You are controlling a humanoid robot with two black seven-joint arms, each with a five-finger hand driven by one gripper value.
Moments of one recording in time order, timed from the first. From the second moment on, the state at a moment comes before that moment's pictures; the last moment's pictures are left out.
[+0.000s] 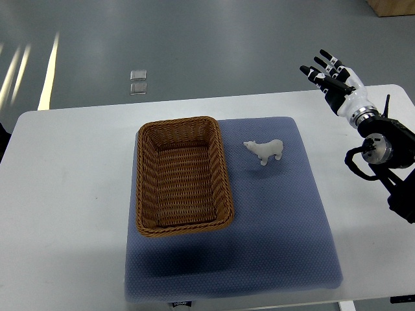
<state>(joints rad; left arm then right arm) 0.04 0.00 -0.16 -0.16 0.04 -0.01 0.04 0.64 -0.29 1.00 0.89 -0.38 -0.04 0.18</state>
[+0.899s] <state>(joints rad) 0.04 0.00 -0.16 -0.16 0.04 -0.01 0.04 0.75 -0.42 0.83 0.93 -1.10 0.29 0.18</state>
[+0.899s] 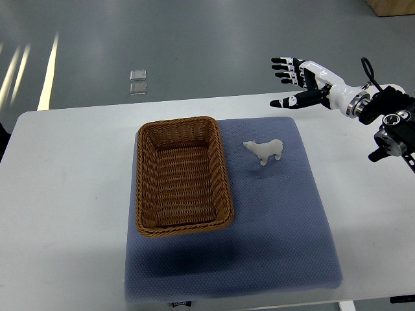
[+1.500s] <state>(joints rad) 0.04 0.00 -0.16 -0.16 0.04 -0.01 0.04 0.84 -0.43 0.55 0.95 -1.59 0.29 0.18</state>
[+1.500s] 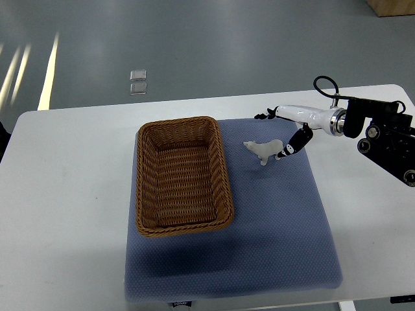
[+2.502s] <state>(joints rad) 0.04 0.00 -0.16 -0.16 0.04 -0.01 0.04 0.87 -0.40 0.42 0.91 -1.68 0.23 0.15</state>
